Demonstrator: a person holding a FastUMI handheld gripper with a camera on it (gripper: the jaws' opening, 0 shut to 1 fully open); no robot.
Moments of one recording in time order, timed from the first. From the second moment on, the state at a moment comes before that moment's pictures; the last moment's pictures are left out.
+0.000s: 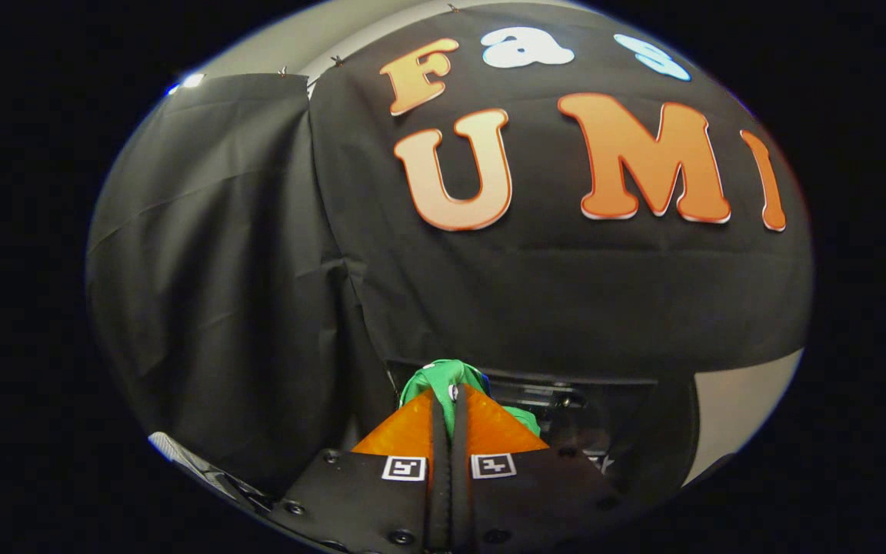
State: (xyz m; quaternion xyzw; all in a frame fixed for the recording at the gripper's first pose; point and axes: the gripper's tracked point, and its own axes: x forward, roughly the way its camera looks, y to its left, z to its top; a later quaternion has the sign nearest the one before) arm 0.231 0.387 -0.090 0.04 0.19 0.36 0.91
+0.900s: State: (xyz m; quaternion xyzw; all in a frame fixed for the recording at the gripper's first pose) arm 0.234 0.401 -0.378 0.01 0.43 0.31 0.85
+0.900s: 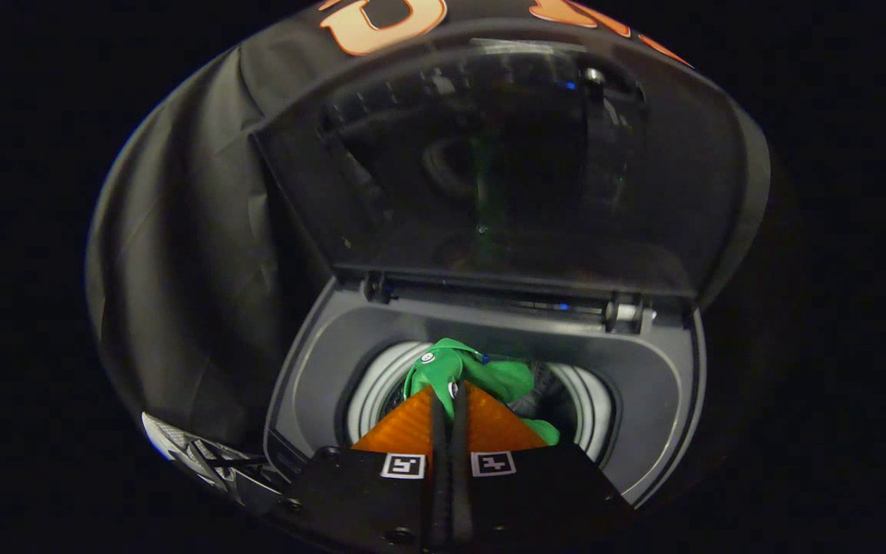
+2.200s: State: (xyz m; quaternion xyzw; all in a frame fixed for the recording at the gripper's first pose) arm 0.224 0.390 -0.417 -0.01 0.49 0.25 0.84
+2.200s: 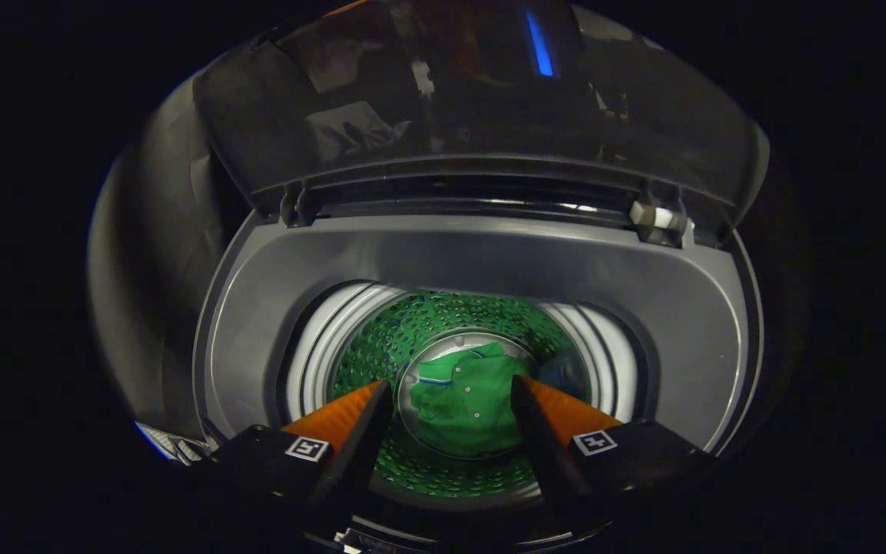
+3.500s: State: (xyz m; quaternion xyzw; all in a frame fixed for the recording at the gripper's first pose) arm 0.355 0.402 -0.086 0.03 0.22 0.25 0.94
